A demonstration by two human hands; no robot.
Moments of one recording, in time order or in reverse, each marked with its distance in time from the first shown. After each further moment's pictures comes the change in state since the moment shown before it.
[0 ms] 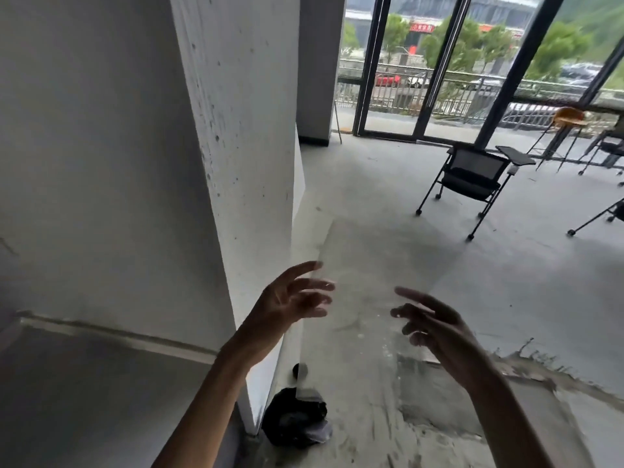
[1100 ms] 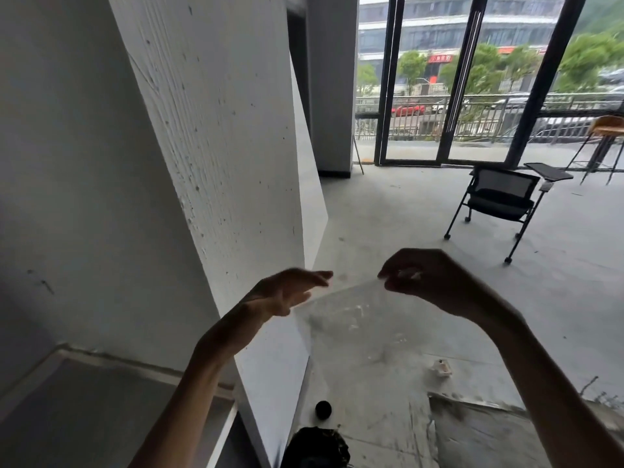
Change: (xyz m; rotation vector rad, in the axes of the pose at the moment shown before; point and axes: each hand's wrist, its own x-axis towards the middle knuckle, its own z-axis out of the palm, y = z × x) left_hand 0.015 0.073 0.049 0.483 -0.243 0.072; right_hand 0.040 -0.128 -0.024 -0.764 -0.198 -0.398
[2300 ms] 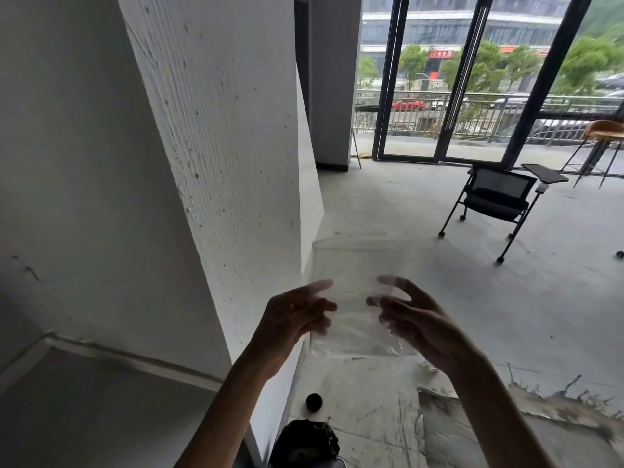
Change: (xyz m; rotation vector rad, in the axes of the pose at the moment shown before) left_hand 0.015 -0.055 0.037 -0.445 0.388 -0.100; right_hand -0.018 0.037 0.064 0.959 0.030 0.341
